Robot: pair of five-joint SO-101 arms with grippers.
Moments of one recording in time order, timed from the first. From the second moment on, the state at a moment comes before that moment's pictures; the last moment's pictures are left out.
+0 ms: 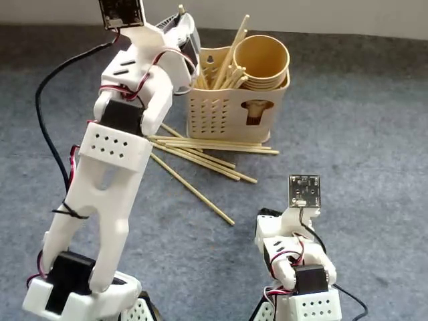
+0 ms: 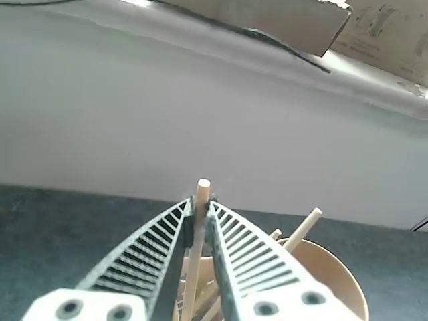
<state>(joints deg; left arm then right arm) 12.9 -11.2 0.6 29.9 24.7 -10.8 -103.6 96.0 61.3 -5.1</state>
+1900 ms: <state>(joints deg) 4.4 -14.2 -6.0 81.5 35.7 -10.0 -103.6 96.0 61.3 -5.1</state>
